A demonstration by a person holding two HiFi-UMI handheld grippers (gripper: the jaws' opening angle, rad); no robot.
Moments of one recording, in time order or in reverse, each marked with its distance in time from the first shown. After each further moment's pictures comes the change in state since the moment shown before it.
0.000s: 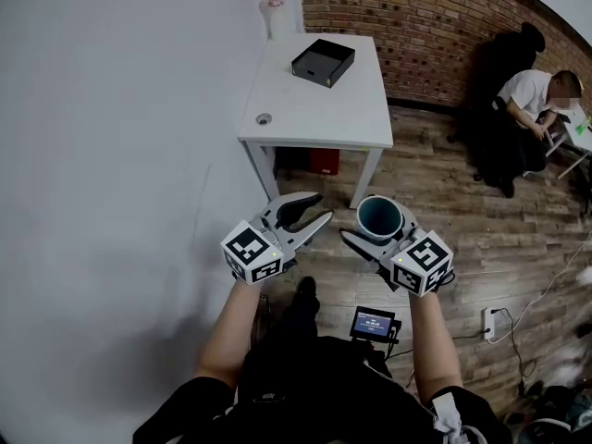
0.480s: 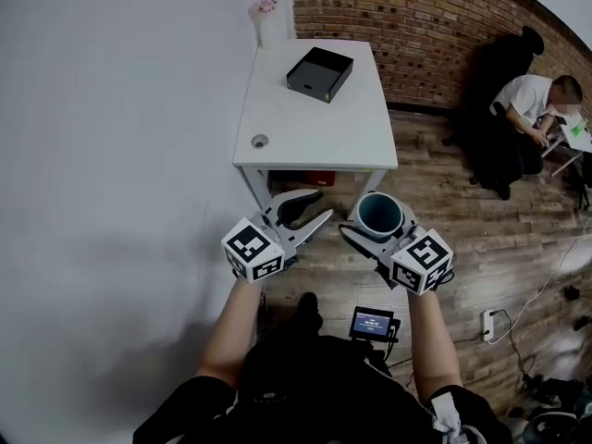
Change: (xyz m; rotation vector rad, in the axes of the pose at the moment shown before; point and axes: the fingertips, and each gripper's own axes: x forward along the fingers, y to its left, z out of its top) left arm 0.029 0.116 0.013 -0.027 -0.014 -0.056; right arm 0.089 -0.071 0.035 0.014 -0.003 -0.072
